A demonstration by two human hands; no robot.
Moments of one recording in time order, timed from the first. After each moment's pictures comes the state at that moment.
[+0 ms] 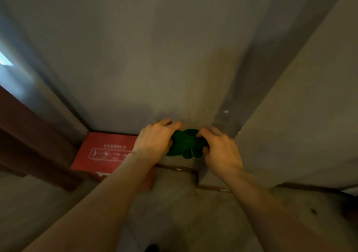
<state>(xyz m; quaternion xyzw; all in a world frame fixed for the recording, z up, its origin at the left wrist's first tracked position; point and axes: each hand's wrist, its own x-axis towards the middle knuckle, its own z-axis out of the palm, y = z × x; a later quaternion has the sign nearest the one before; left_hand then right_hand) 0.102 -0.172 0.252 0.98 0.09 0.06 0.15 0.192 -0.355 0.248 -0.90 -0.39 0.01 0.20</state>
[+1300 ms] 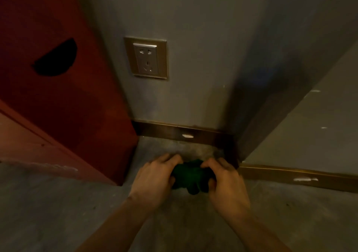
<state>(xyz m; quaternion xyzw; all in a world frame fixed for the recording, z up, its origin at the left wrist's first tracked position) 0.121 -0.182 -0.520 0.96 0.11 0.00 0.25 0.215 -0.363 -0.509 -0.90 -0.30 0.11 0.28</state>
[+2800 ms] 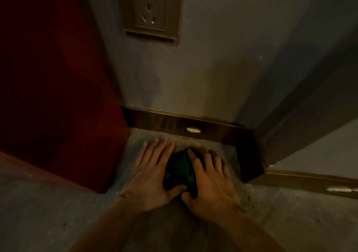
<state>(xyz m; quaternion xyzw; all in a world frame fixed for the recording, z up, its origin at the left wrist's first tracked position) 0.149 -0.135 -0.648 0.98 0.11 -0.02 0.16 0.239 -0.308 -0.627 -0.92 -0.38 0.11 0.09</state>
